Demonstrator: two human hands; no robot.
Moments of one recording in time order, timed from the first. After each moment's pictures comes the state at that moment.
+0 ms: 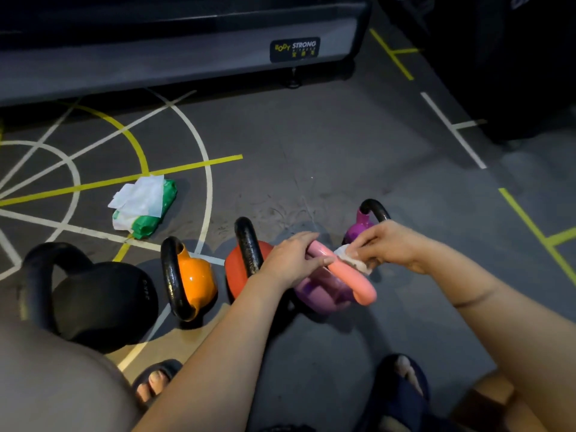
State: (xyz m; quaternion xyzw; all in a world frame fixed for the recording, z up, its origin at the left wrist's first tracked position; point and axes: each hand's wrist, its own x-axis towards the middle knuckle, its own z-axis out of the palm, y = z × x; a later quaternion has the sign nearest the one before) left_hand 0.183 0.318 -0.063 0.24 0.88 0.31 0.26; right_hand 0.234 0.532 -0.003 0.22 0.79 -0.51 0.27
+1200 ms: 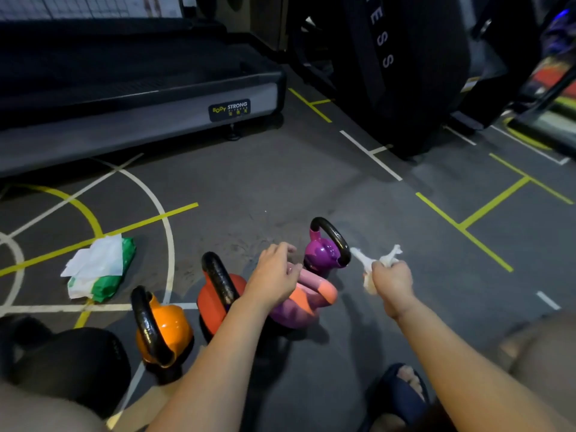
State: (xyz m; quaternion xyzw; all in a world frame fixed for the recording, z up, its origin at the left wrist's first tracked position) left_hand 0.215 0.323 -0.027 0.31 0.86 0.38 0.17; right_hand 0.345 0.532 -0.029 0.55 0.66 -0.49 -0.16
